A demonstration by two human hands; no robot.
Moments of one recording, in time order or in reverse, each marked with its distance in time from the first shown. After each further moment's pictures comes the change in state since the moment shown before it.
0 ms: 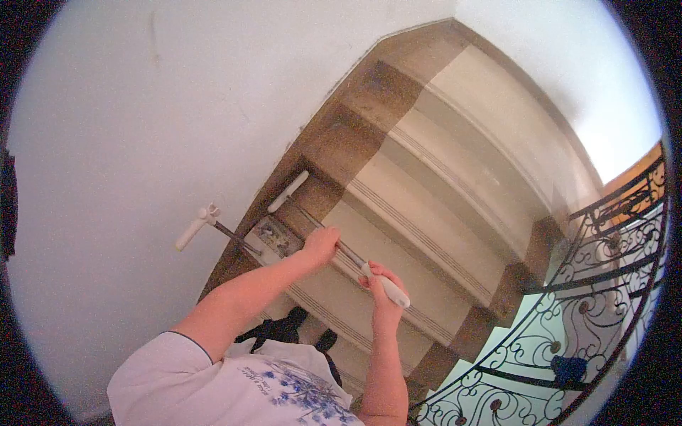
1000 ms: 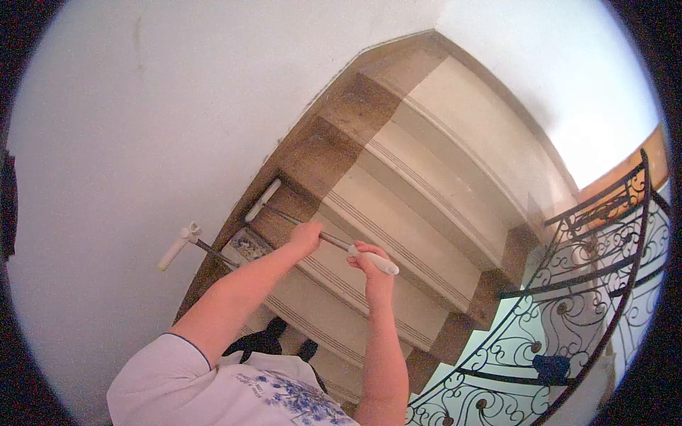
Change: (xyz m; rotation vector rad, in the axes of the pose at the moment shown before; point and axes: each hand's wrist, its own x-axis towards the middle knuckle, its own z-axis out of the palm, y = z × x) left_hand 0.063 -0.022 -0.001 -0.036 0.018 -0.054; right_hand 0.084 -0.004 0.011 0.033 -0.137 0.049
